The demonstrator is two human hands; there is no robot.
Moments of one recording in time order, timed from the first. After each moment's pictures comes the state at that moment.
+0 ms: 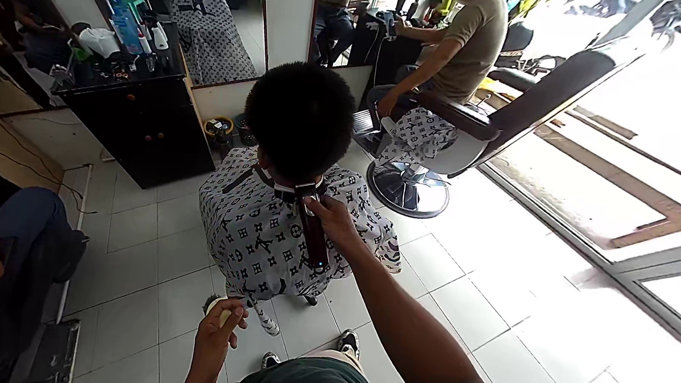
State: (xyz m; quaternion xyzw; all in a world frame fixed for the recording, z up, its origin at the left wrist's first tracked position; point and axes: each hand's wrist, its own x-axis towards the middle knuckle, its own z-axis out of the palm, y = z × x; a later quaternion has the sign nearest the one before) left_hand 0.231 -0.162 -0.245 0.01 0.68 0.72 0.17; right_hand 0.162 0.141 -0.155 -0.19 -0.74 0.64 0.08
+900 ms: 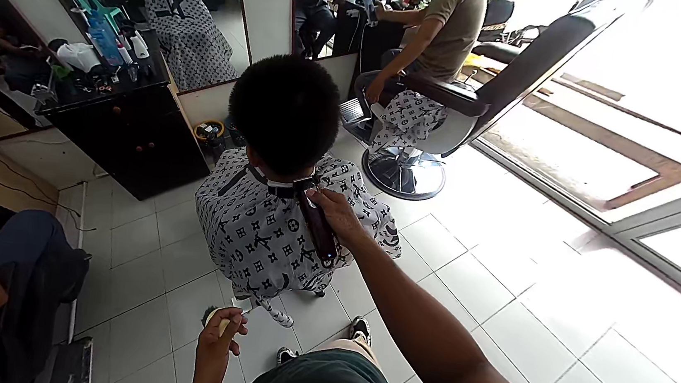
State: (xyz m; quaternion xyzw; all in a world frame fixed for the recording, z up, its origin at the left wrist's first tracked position) left_hand 0.236 -0.180 -0.252 -0.01 0.70 0.69 0.18; right_hand 0.176 0.146 -0.156 -0.19 -0.68 0.70 0.08
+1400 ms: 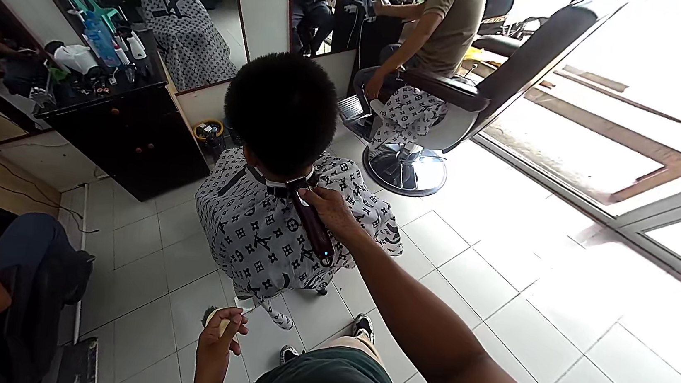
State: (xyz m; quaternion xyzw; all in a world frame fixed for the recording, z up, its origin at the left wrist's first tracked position) left_hand 0.235 -0.179 -0.251 -0.01 0.70 0.69 0.17; right_hand 0.167 0.145 -0.155 -0.19 -0.72 0.67 0.06
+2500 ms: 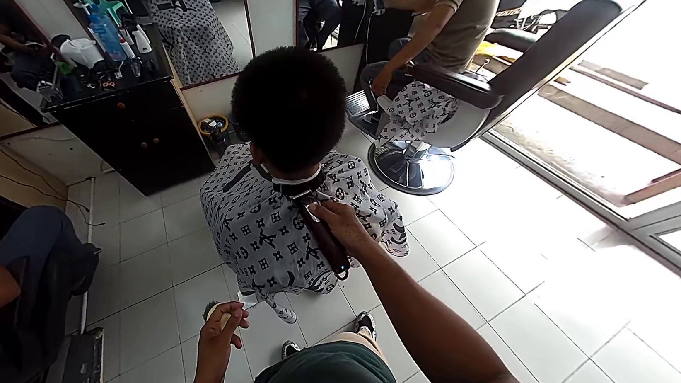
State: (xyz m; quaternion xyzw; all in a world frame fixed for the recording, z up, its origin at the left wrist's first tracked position) left_hand 0.230 -0.180 -0.248 -0.01 0.70 0.69 0.17; right_hand 0.191 0.139 -0.158 -0.18 -0.71 0.68 0.02
